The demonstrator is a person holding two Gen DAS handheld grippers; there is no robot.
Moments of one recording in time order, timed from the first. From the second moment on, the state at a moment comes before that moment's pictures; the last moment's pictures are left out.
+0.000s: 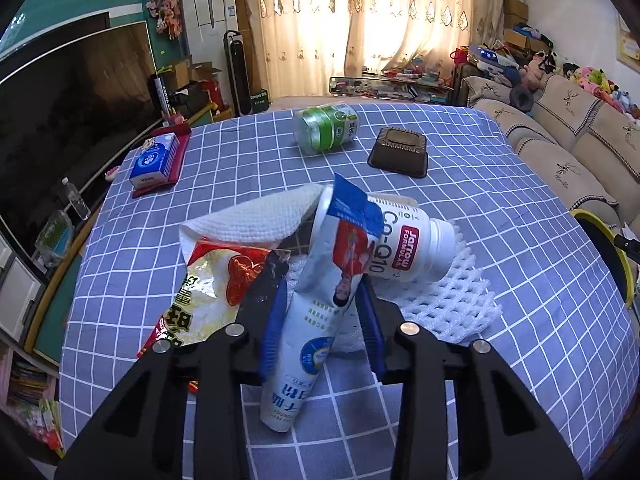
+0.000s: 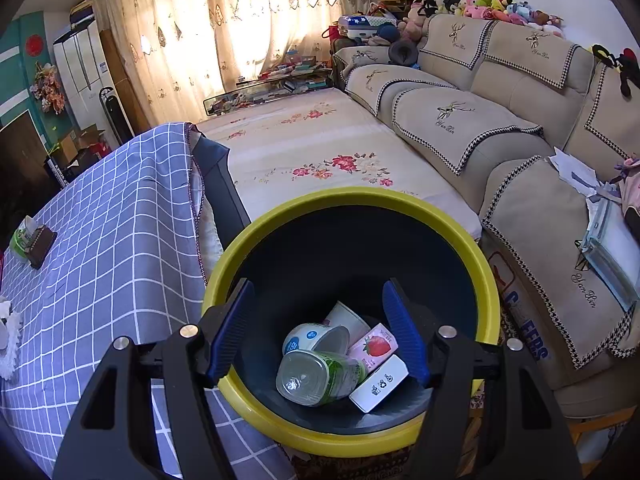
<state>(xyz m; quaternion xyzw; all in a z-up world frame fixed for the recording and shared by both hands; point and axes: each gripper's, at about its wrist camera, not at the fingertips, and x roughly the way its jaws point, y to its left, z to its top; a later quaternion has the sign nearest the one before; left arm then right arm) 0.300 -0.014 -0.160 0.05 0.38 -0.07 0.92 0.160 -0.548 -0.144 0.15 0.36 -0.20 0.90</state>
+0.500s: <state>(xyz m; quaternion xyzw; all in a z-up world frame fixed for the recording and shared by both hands) 0.259 -0.040 -0.105 0.06 0.33 -0.12 0.93 0.142 -0.553 -0.130 0.17 0.34 -0.19 0.91</state>
